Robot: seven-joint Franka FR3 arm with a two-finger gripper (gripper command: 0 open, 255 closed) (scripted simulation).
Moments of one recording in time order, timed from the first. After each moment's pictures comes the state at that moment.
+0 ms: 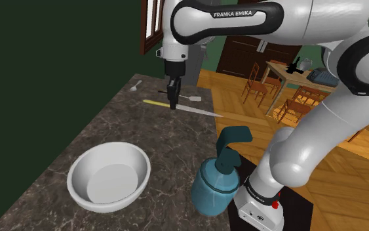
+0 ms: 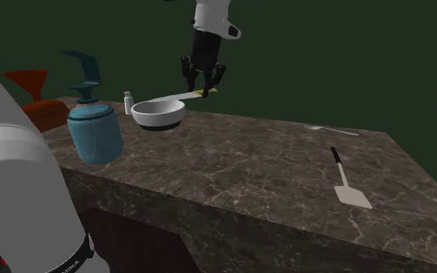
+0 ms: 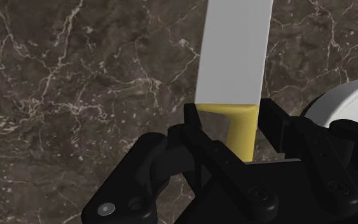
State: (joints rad) arm 0.22 -0.20 0.07 -2.05 0.12 1.64 -0.30
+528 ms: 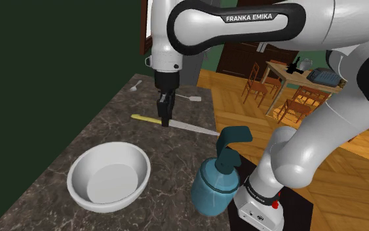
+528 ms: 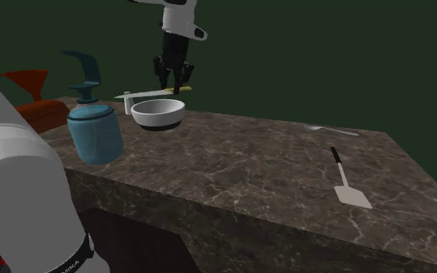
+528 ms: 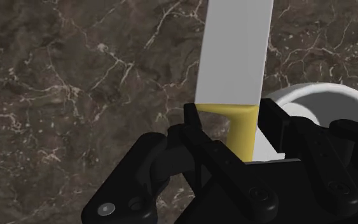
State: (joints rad) arm 0.30 -0.26 0.19 -2.11 0.19 1.67 -0.12
